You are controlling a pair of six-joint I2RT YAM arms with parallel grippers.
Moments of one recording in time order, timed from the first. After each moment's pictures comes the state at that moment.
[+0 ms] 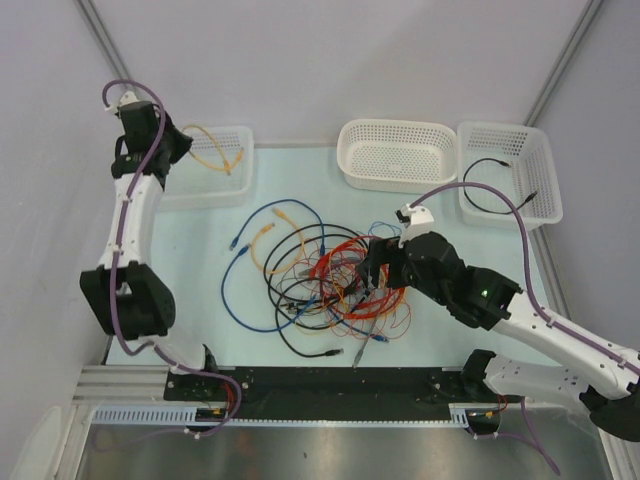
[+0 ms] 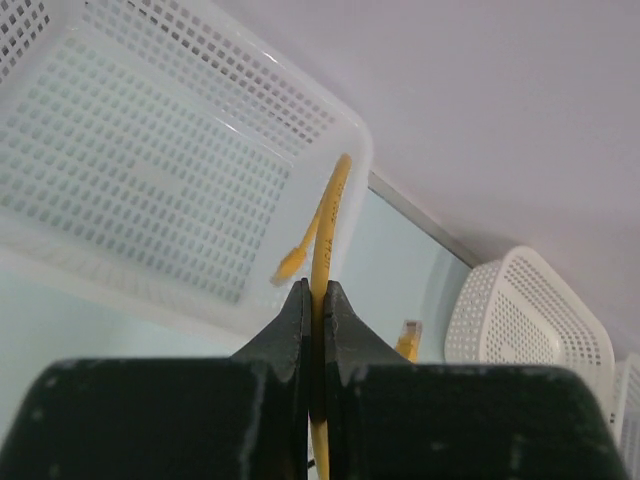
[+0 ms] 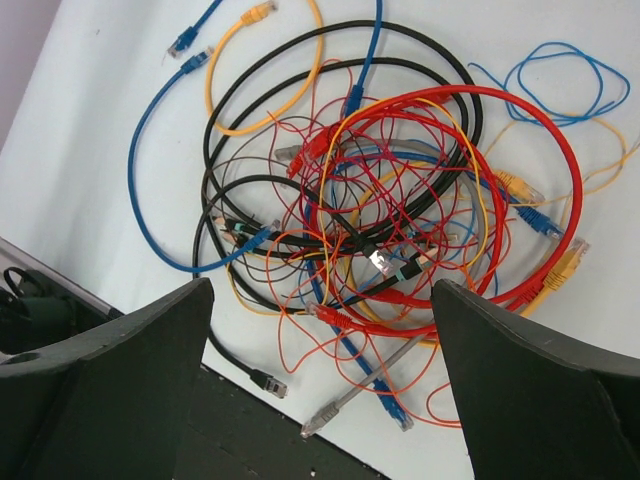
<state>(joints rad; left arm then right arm) 0.13 1.60 1.61 -0.44 0.01 -0.63 0.96 0.93 0.96 -0.53 0.29 0.57</state>
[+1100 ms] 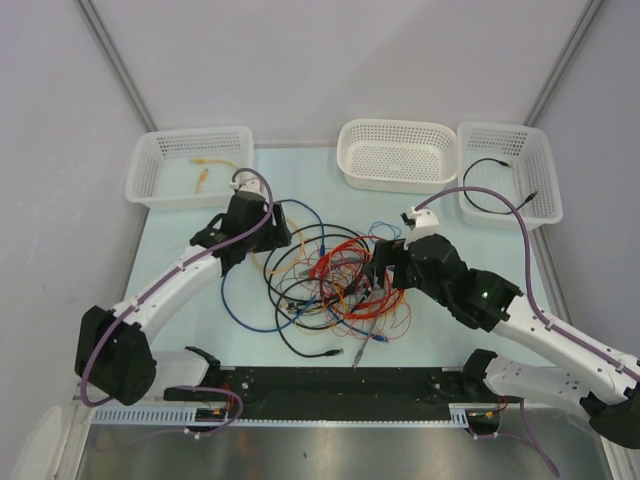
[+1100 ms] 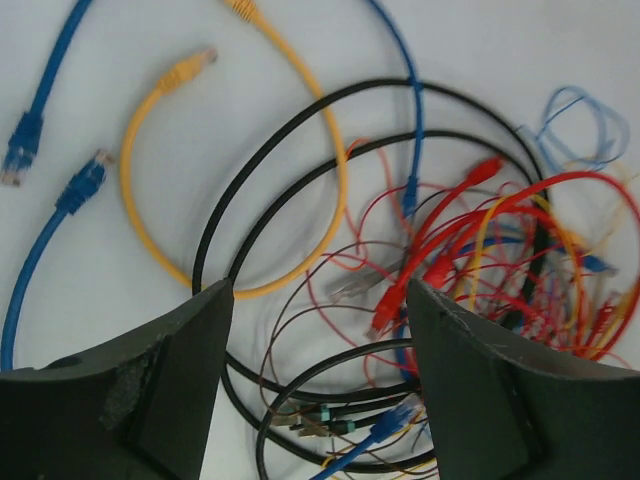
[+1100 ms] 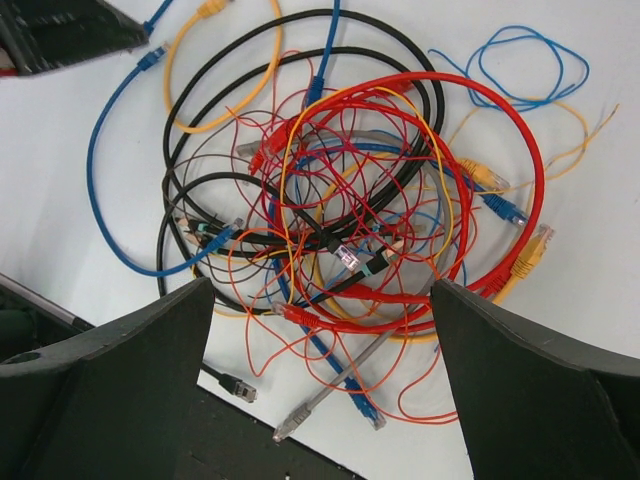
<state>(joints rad) -0.46 1.25 0.96 -0.40 -0.13 -0.55 0.91 0.91 0.90 -0.52 0.29 0.55</state>
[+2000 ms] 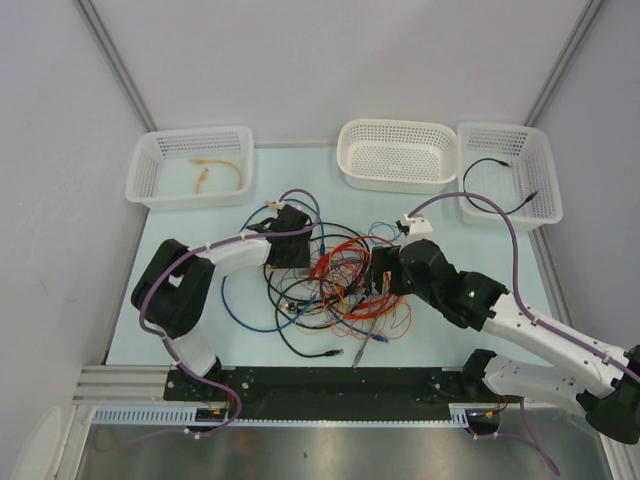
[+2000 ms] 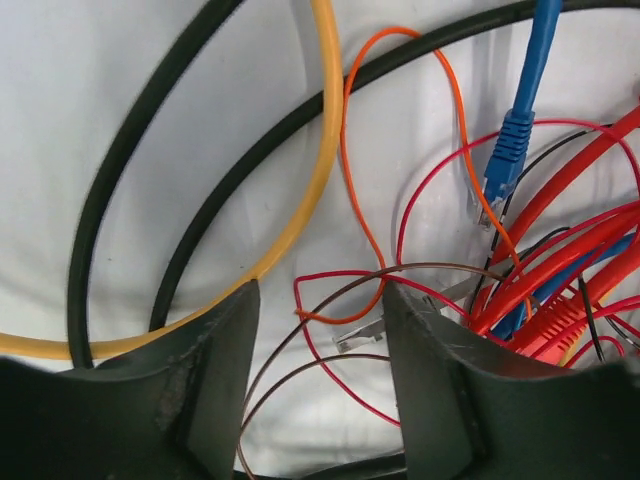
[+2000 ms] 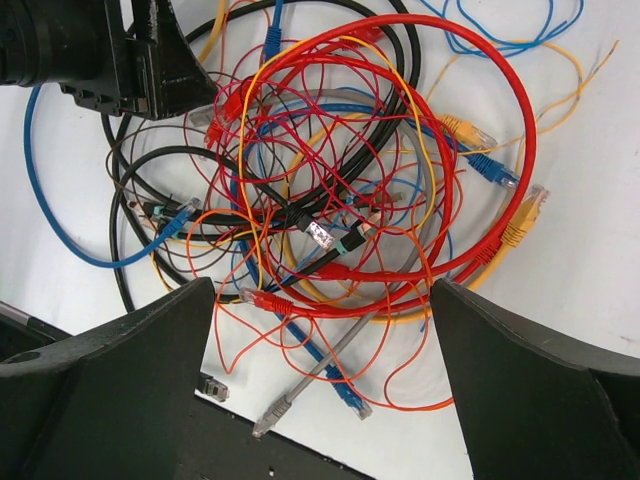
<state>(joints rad) -0.57 1.70 0.99 -0.35 -0.15 -0.52 0.91 0.95 0.83 -0.52 0.31 0.60</state>
